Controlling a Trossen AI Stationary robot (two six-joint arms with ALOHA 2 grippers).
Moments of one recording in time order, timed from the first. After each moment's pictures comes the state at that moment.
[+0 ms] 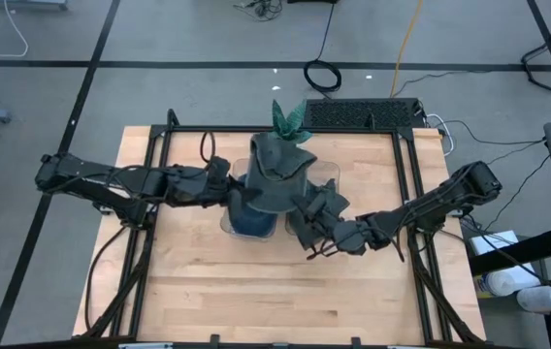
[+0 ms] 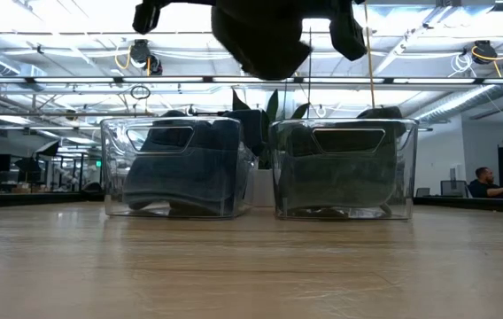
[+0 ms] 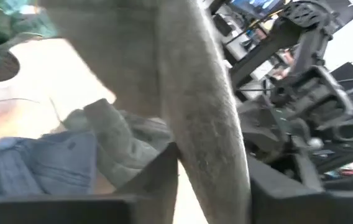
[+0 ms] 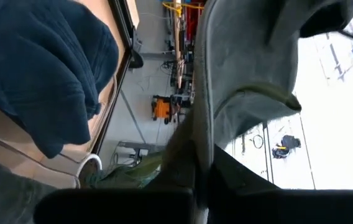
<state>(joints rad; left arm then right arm) -0.13 1.19 1.03 -0.16 -0.33 -0.86 0.39 1.53 0.97 0.41 1.06 -1.42</state>
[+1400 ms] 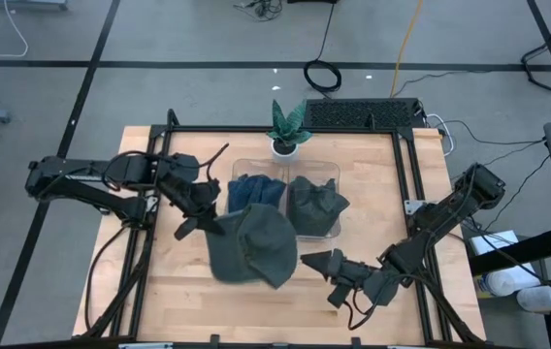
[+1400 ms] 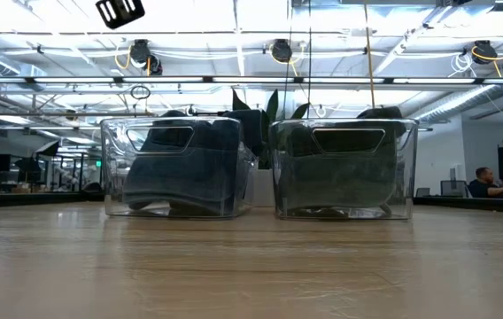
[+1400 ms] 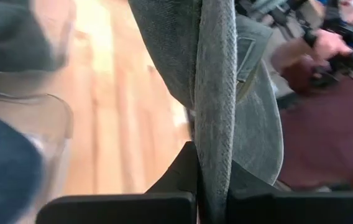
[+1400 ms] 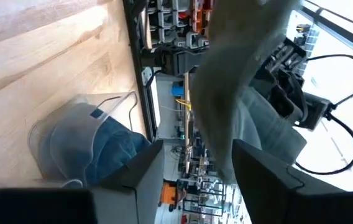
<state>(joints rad) -0.02 1.05 1.03 -0.56 0.57 -0.38 0.73 1.53 0.97 0.29 0.99 -1.30</state>
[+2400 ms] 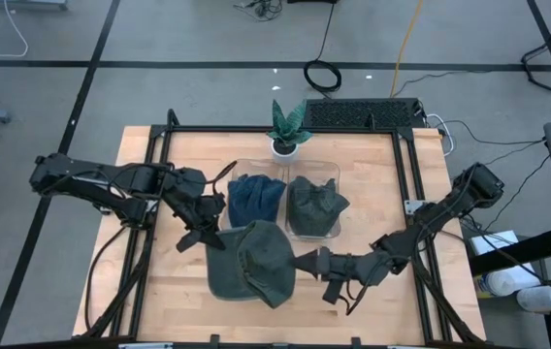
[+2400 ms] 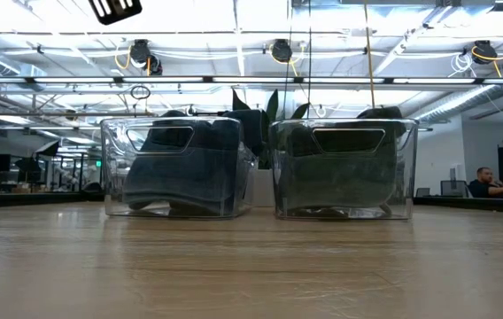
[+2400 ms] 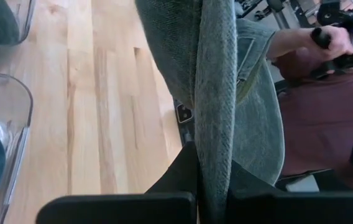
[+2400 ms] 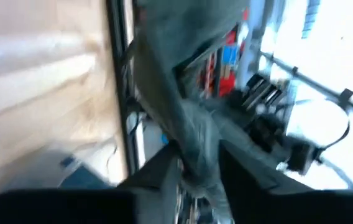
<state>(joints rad) -0.11 1.11 1.03 -0.52 0.56 -0.45 0.62 1.53 0.97 0.45 0.66 -1.46</state>
